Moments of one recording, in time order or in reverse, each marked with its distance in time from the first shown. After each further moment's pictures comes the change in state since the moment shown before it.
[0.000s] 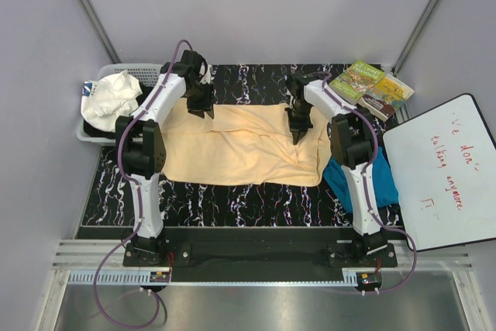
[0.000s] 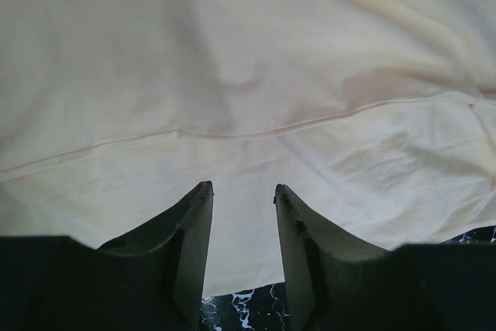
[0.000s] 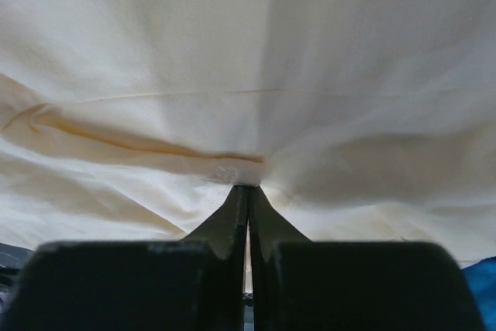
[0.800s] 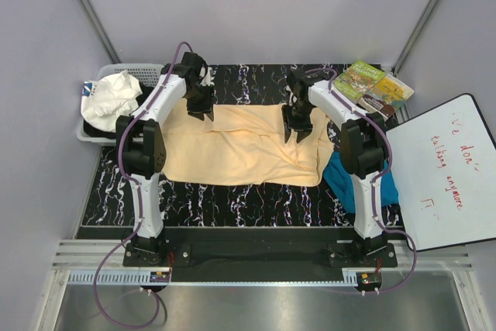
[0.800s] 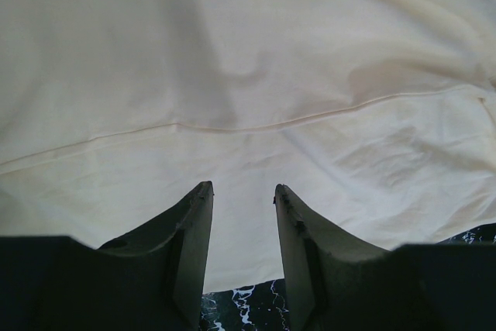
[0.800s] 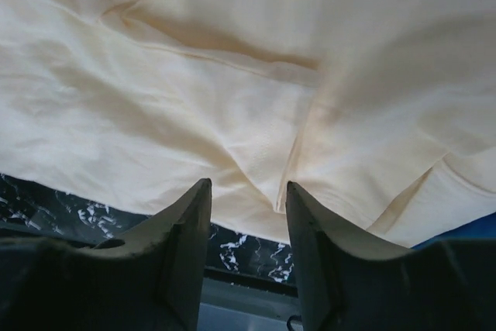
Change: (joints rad) left arm 0.000 0.002 -0.016 -0.007 0.000 0.000; right arm 0.030 -0.205 -0.164 0.067 -0.079 0.043
